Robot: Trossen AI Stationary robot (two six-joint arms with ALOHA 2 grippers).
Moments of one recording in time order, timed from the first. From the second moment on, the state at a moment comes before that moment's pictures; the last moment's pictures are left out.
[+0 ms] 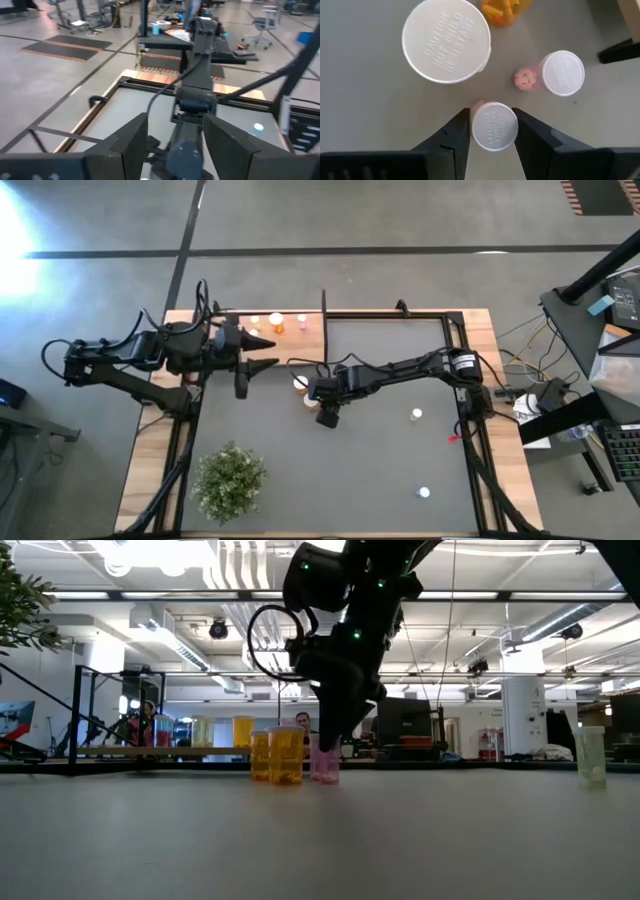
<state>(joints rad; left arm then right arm) -0.10 1.00 1.31 -0.53 -0.32 -0.14 -0.01 2.06 1.53 -0.69 0.16 0.30</state>
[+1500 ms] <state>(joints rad) -0.07 1.20 1.31 -0.52 -0.51 -0.40 -0.01 1.57 1.46 -0.99 0.29 0.22</state>
